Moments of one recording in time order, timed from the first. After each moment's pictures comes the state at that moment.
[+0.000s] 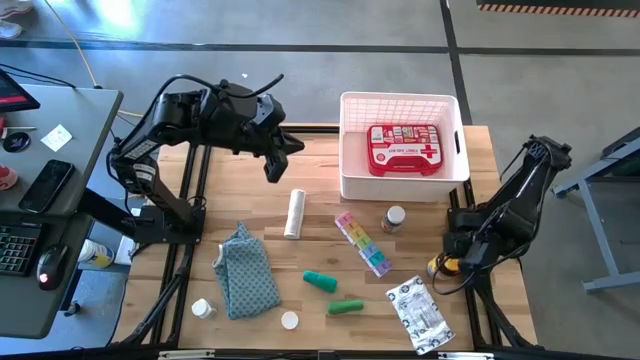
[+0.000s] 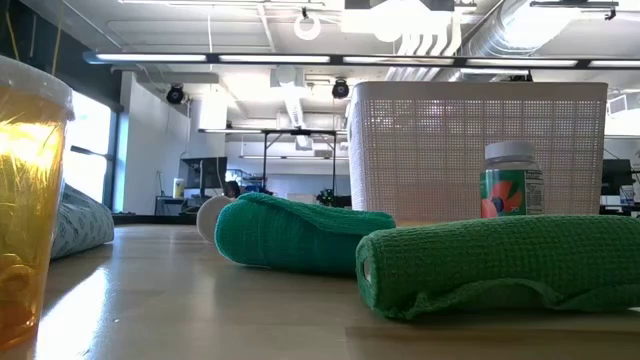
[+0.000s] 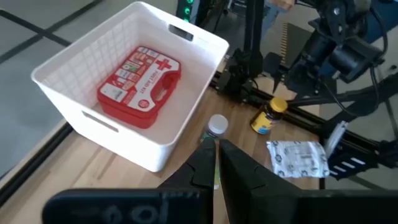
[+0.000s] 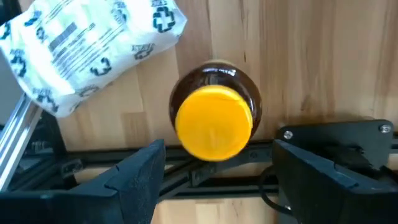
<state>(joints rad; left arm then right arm) 0.06 1.62 2.35 -1.27 -0.15 -0.36 0.88 1.05 0.99 -1.37 -0.01 1.02</state>
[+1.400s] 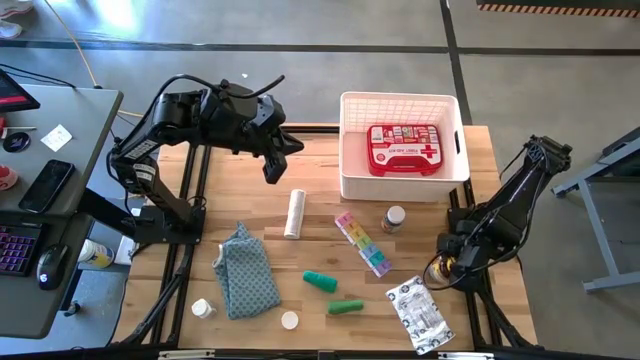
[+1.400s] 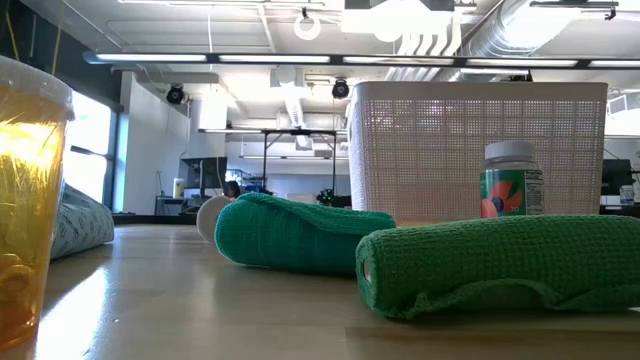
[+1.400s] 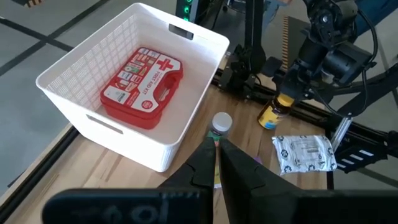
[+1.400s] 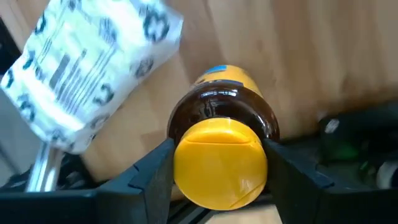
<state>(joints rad) 0.06 1.62 2.35 -1.27 -0.15 -0.31 0.87 1.05 0.87 -1.21 -0.08 1.24</state>
